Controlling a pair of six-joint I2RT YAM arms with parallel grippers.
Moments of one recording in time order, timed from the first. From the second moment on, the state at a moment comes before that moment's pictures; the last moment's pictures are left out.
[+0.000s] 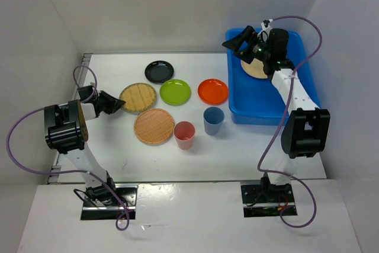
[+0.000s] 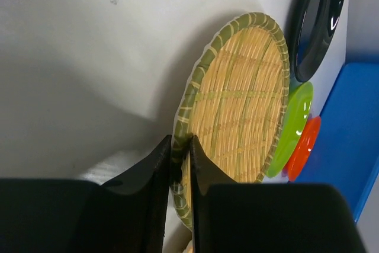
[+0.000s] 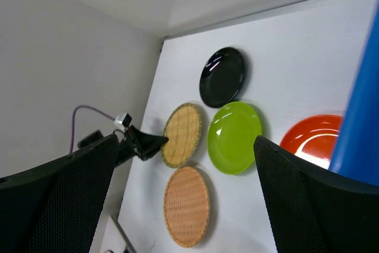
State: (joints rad) left arm 0.33 1.87 0.88 0.23 0.52 -0.79; right arm 0.01 1.71 1.49 -0.01 -0.61 0.76
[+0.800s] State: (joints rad) left arm 0.37 1.41 1.04 -0.04 0.85 -0.81; right arm 0.38 1.84 1.58 -0.04 -0.78 0.63
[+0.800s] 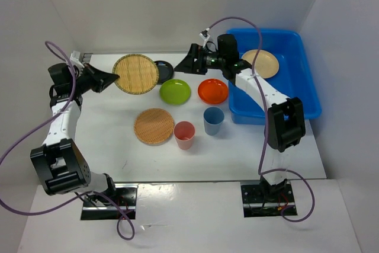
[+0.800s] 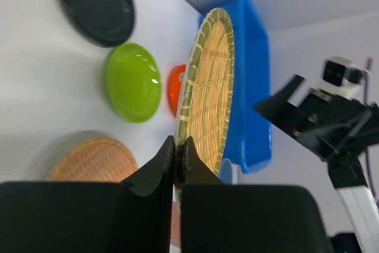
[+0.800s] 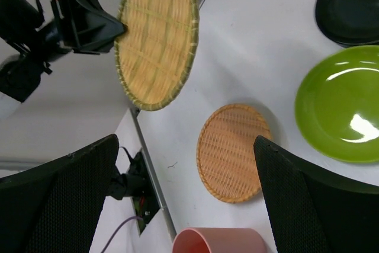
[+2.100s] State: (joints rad) left arm 0.24 1.32 1.01 -0.14 0.99 -0.63; right arm 0.56 2.02 1.83 -0.17 -0.72 0.65
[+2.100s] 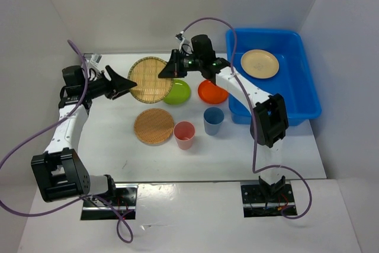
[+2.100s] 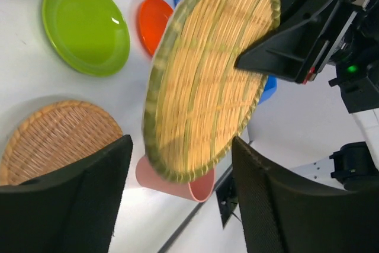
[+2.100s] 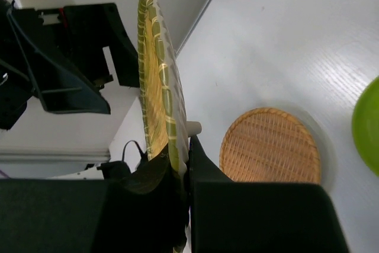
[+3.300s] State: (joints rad) left arm 0.27 1.06 0.79 -0.38 0.44 -0.56; right arm -0.24 1.71 1.30 0.05 -0.21 0.98
